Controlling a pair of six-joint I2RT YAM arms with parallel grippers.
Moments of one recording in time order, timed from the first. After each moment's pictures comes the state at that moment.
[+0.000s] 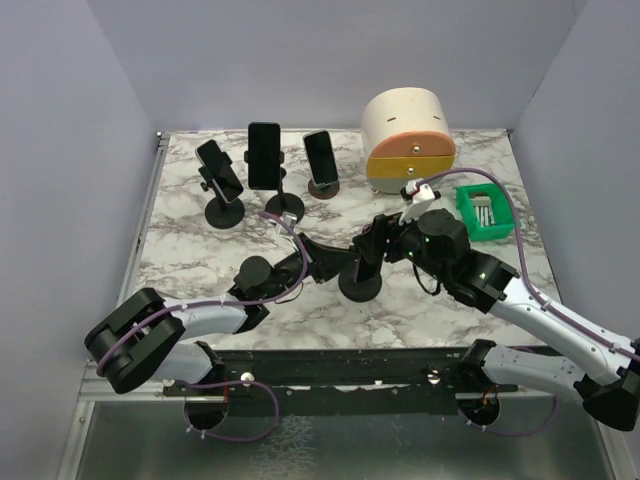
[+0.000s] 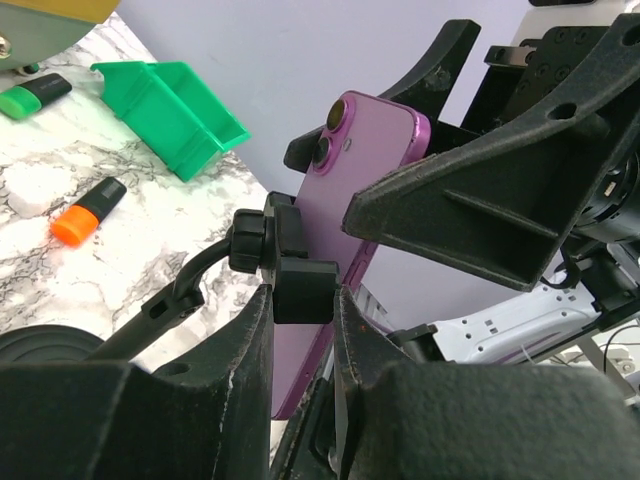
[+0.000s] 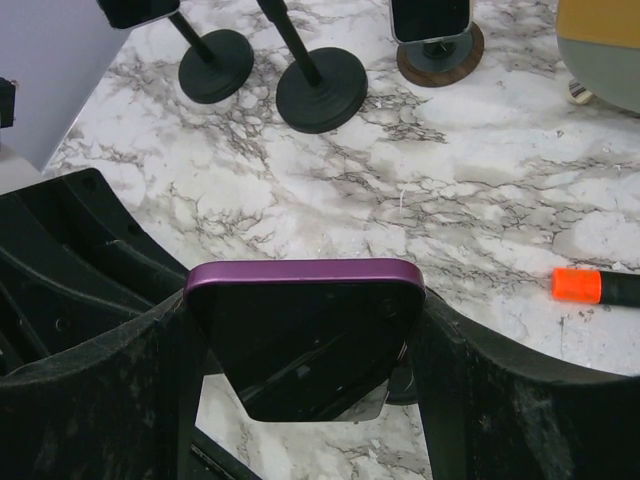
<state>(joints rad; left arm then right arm) -0.82 1.31 0.36 1.18 0.20 -0.89 0.85 0.99 0.92 -0.28 0.23 0.39</state>
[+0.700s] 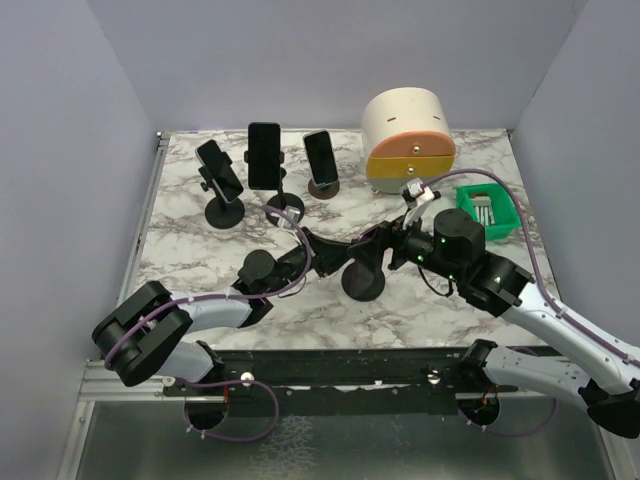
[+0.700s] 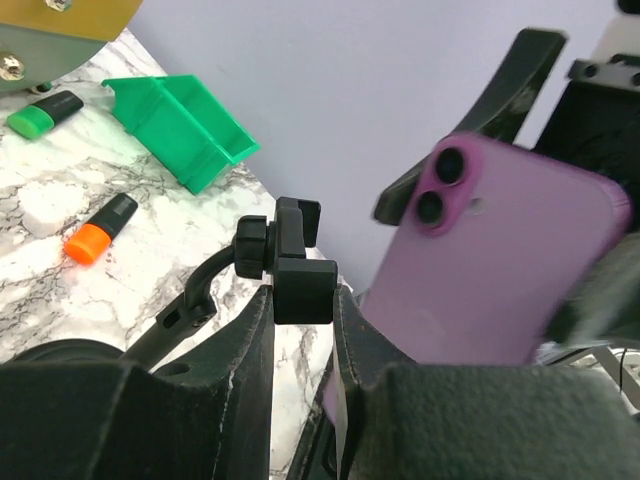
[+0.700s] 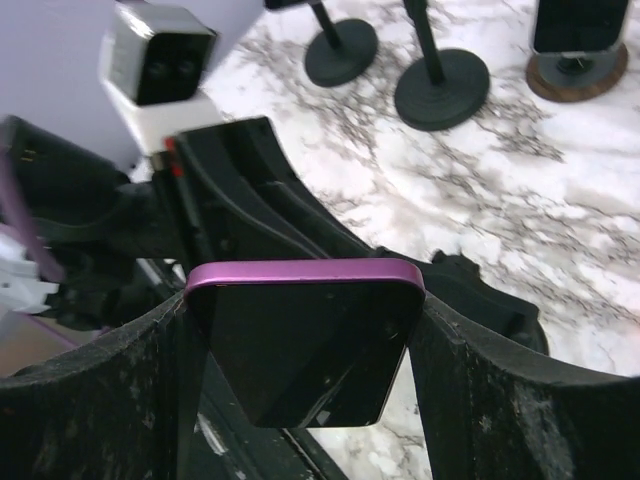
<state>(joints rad) -0.80 1.37 0.40 1.20 0.22 -0.89 0.84 0.93 0.93 -0.29 -0.02 0.38</state>
